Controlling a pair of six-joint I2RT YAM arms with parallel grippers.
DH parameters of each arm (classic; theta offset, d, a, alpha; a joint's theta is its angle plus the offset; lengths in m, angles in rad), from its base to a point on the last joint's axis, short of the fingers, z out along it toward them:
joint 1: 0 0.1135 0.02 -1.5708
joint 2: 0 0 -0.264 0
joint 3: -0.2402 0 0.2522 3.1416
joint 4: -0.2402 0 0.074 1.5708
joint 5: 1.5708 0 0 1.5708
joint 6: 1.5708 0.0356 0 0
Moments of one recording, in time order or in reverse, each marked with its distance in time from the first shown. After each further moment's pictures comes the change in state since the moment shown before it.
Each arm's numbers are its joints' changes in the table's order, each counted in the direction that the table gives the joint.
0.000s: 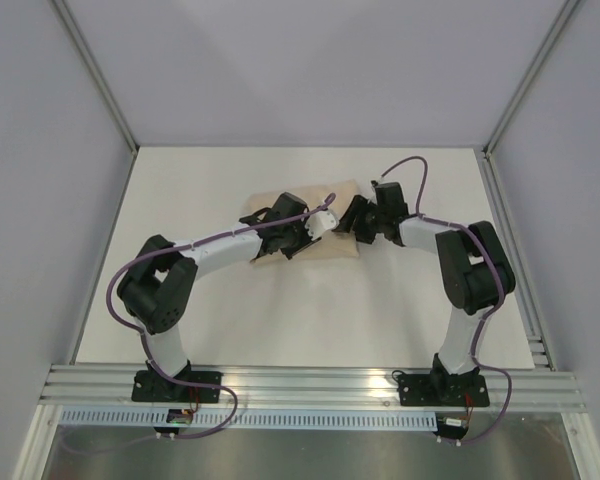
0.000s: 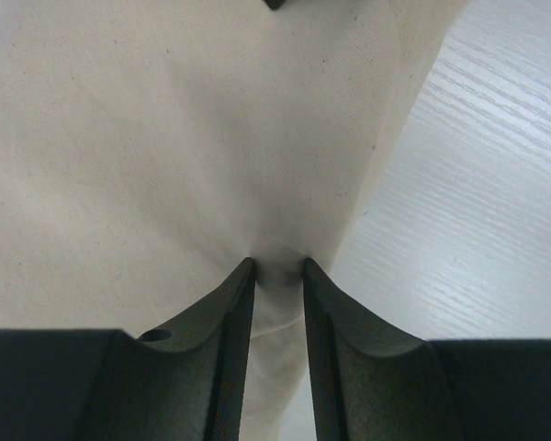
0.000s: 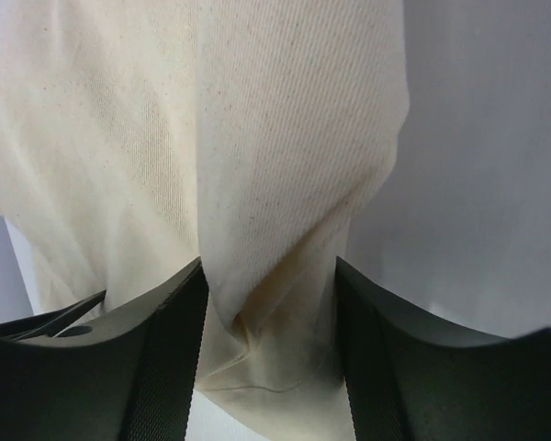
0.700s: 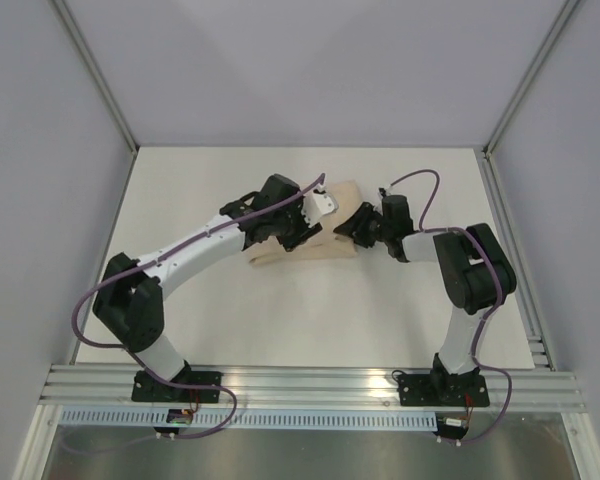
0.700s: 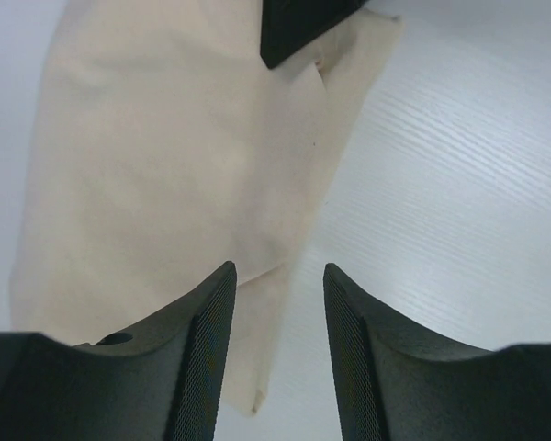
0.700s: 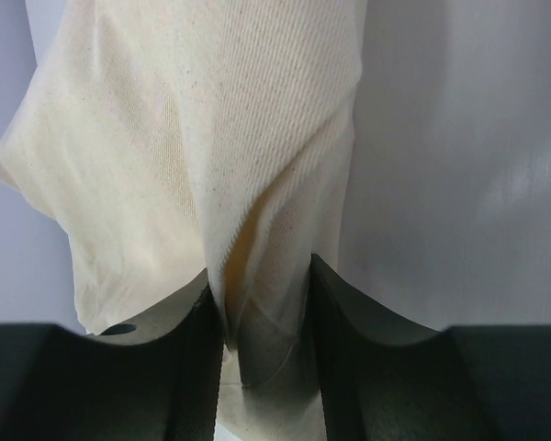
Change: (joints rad) left arm -0.002 -0.138 -0.105 -0.218 0.089 -0.039; right arm -0.015 0.000 0.200 0.389 -0.051 0.158
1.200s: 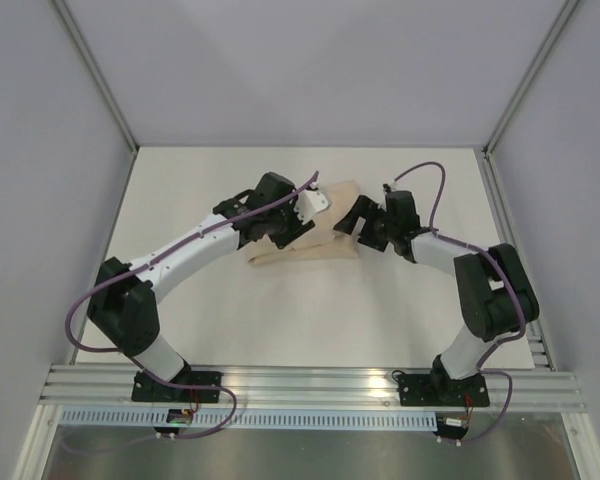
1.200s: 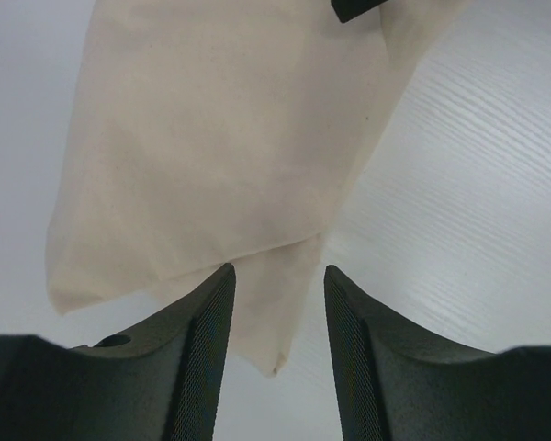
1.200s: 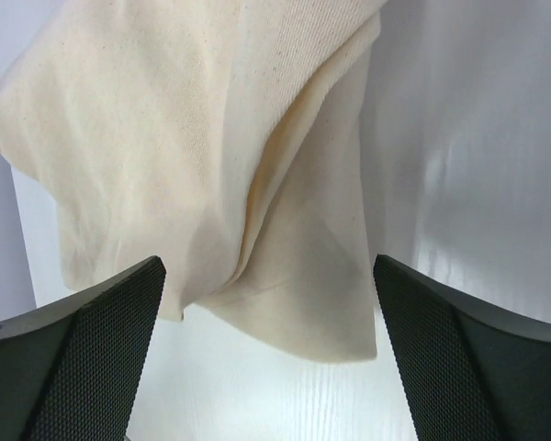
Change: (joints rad) left arm 0.014 -0.057 -0.029 -0.070 -0.089 0.002; right arm 0.017 -0.186 0.009 -0.232 0.093 -0.099
